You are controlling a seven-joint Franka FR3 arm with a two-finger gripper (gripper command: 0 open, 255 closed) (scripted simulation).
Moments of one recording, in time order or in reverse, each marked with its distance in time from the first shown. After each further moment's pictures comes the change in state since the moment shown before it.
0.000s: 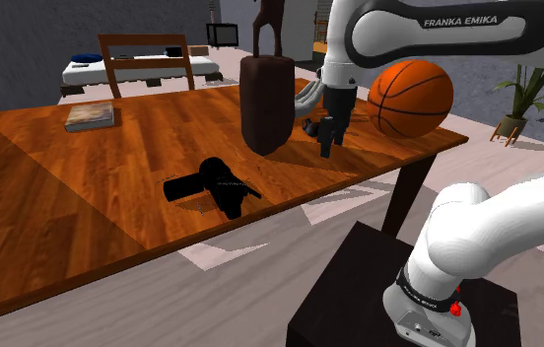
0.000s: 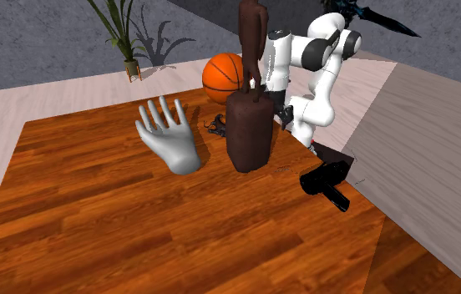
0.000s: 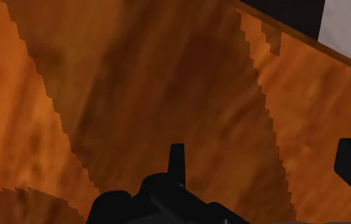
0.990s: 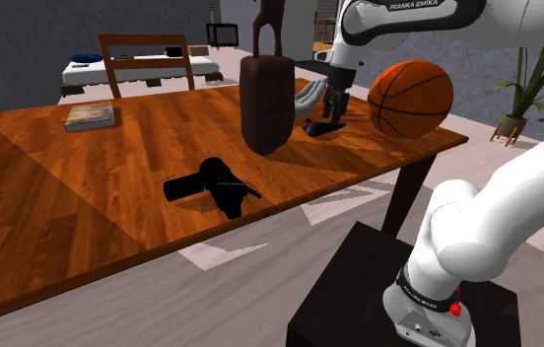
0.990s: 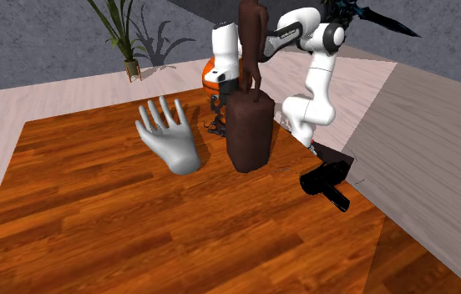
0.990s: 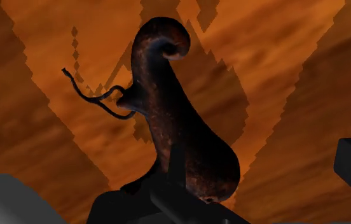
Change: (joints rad) arm 0.158 0.256 -0.459 0.265 -0.076 0.095 -0.898
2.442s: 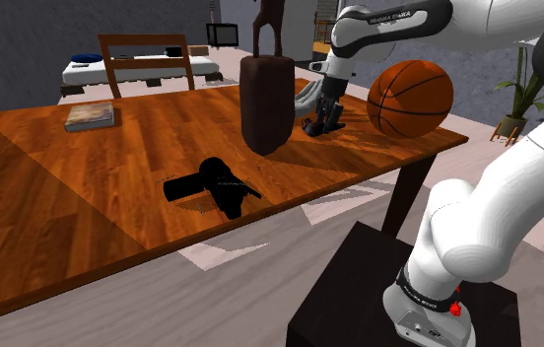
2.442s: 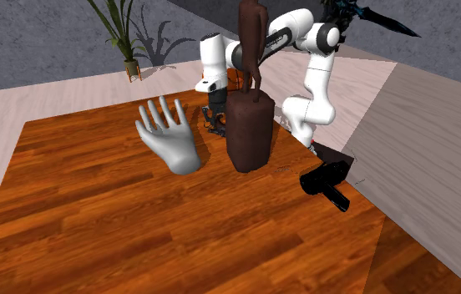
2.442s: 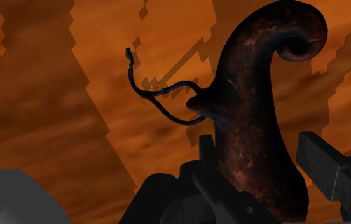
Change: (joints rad) arm 0.058 0.117 -0.122 0.022 0.049 0.095 -0.249
